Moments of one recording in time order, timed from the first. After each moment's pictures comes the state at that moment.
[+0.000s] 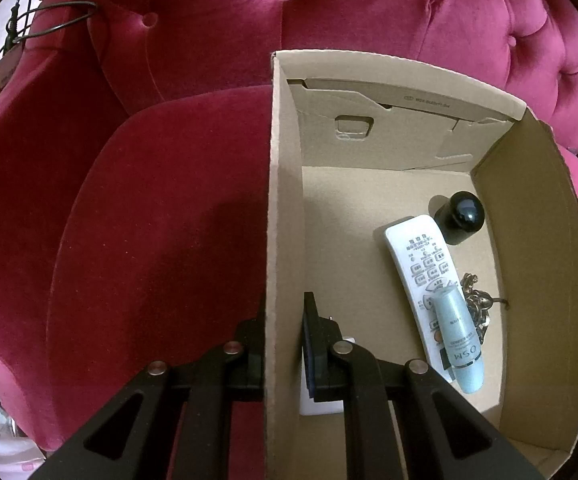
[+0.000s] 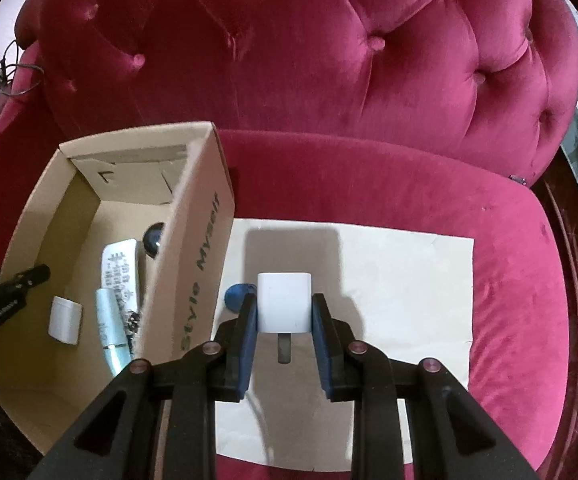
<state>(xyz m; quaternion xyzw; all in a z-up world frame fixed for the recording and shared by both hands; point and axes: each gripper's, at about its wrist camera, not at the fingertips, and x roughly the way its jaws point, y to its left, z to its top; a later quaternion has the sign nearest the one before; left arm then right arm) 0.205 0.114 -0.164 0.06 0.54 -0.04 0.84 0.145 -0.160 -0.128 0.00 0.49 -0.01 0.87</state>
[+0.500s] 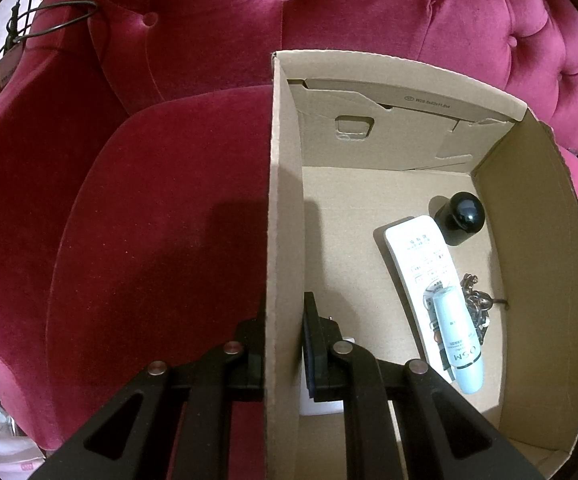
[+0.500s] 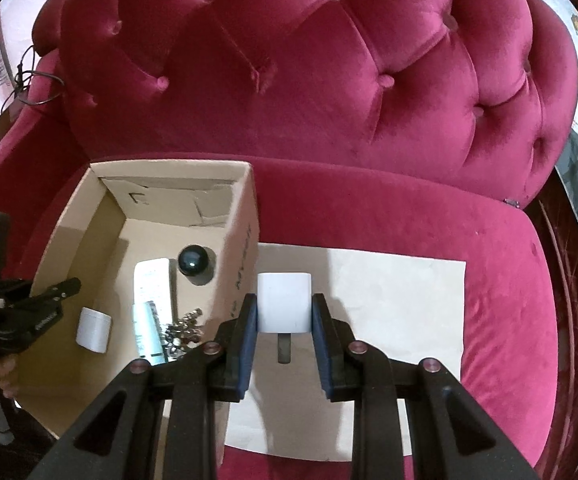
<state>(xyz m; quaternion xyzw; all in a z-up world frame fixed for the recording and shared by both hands) 0.205 0.113 -0.164 0.06 0.55 -0.04 0.84 0.137 -0.137 -0.090 -0.01 0.47 -0.01 0.88</state>
